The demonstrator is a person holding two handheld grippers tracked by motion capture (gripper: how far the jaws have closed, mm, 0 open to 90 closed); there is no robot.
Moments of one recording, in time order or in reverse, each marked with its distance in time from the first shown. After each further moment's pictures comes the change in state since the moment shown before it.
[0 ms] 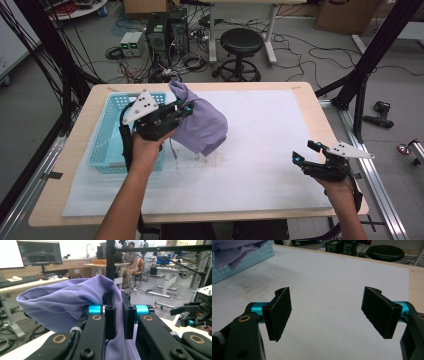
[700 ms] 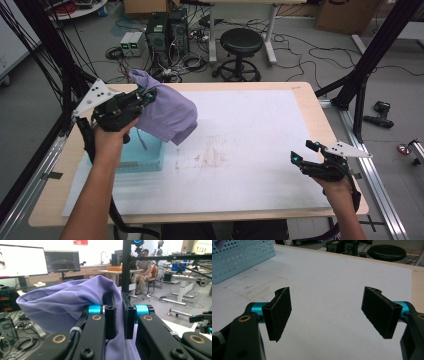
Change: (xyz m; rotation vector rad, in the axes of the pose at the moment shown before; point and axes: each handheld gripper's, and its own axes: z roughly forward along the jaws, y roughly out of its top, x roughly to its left) left arm 0.046 0.019 -0.055 -0.047 0.095 0.003; right arm 0.003 0.002 0.003 0.000 0.005 -0.002
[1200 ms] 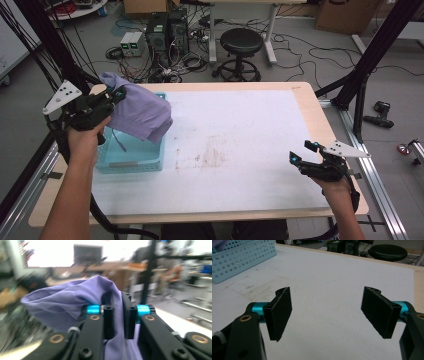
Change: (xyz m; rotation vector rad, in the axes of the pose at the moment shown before) left arm 0.057 -0.019 -0.045 0.082 0.259 -0.107; right arm 0.004 0.001 0.001 0.008 0.003 -0.006
